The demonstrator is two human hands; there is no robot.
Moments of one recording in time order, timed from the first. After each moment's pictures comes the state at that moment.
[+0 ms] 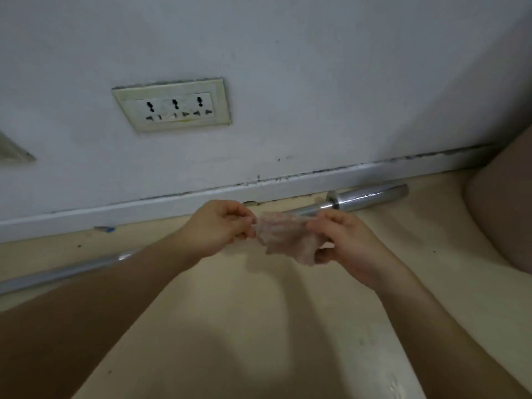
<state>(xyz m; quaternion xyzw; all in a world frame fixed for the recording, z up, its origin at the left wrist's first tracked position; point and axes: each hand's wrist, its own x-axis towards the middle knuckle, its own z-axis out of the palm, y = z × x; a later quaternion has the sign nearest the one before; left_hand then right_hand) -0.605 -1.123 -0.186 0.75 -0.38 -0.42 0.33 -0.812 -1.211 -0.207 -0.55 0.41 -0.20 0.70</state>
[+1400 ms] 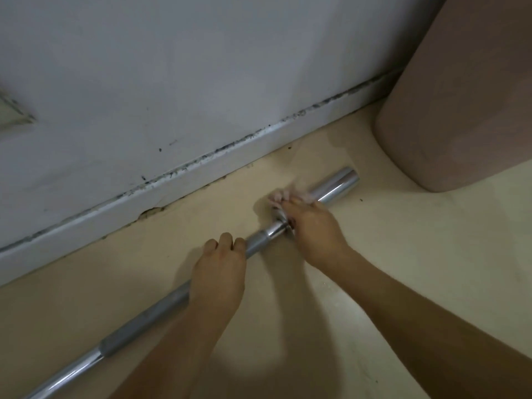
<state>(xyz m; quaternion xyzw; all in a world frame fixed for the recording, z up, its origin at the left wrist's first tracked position) -0.717 -1.176 -0.304 0.70 -0.70 -0.12 -0.08 -0.885 -1.268 -0.332 -0.82 0.54 -0.10 0.16</state>
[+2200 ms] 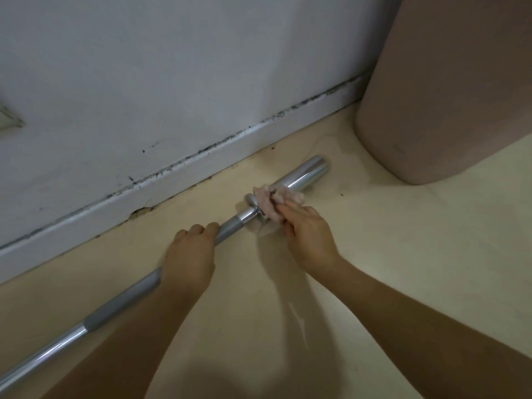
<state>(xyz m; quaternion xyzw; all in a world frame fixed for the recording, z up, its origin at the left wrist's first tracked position) -0.710 -1.183 -0.302 0.74 -0.66 -0.10 -0.06 -0.914 -1.234 -0.326 -0.79 0.52 -0.26 0.19</state>
